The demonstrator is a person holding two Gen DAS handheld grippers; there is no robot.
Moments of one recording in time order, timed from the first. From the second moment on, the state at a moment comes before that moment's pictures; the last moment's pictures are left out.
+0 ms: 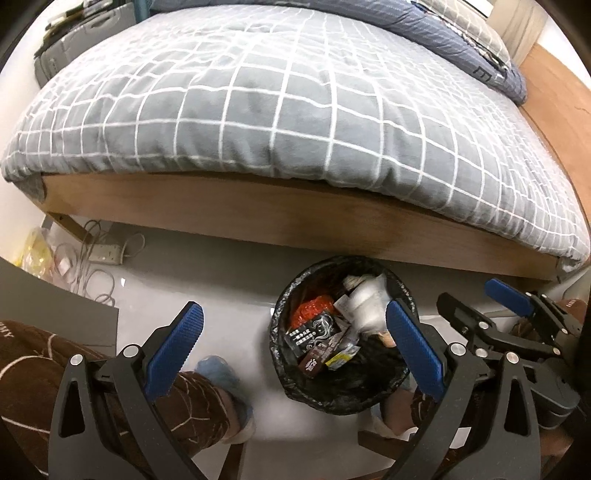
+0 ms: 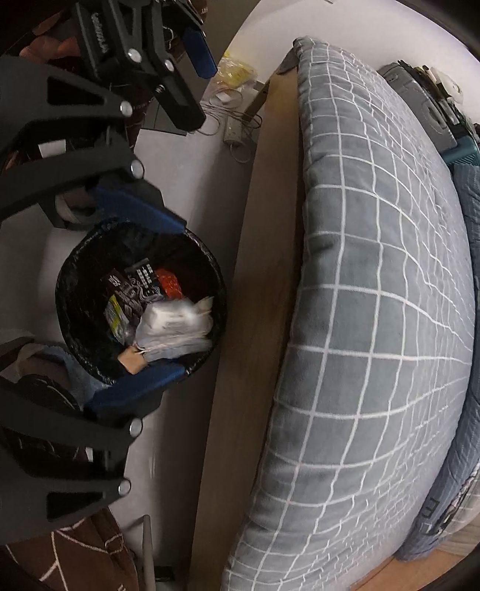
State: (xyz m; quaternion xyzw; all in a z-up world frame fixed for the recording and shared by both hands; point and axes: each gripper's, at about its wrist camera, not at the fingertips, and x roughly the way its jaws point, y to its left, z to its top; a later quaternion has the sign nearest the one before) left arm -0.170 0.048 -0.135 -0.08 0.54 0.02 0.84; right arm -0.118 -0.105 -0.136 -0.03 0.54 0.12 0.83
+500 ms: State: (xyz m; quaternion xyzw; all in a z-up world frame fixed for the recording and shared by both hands) left arm -0.169 0.025 -0.051 -0.06 0.47 0.00 0.88; right arm -0.132 -0.149 -0.043 -0.04 0.44 0.05 0.90
